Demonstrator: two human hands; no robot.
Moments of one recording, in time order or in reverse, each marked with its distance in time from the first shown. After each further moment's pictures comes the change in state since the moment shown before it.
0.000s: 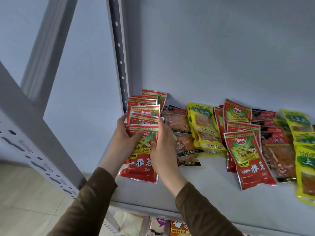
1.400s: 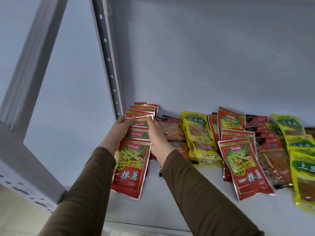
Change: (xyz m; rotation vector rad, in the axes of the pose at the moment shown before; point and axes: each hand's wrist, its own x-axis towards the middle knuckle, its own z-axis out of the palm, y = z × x) left_hand 0.083 0.032 0.006 -0.210 -0.162 -0.276; right_hand 0.109 -0.007 0.007 0.924 -0.167 0.695
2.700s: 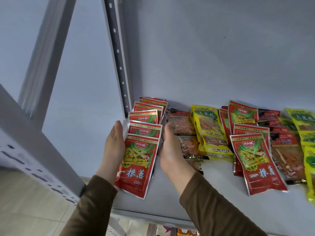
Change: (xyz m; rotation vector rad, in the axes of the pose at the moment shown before) left_hand -0.069 -0.046 -0.016 0.156 0.304 0.155; right_hand -0.049 0.045 -0.021 0.234 -0.060 -0.021
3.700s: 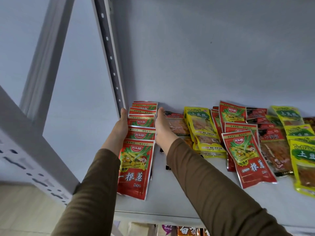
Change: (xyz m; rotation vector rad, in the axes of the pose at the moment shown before) left_hand 0.055 0.040 0.022 -0.097 -0.280 -0.161; right_hand 0.064 -0.043 0.026 -0.064 0.085 0.108
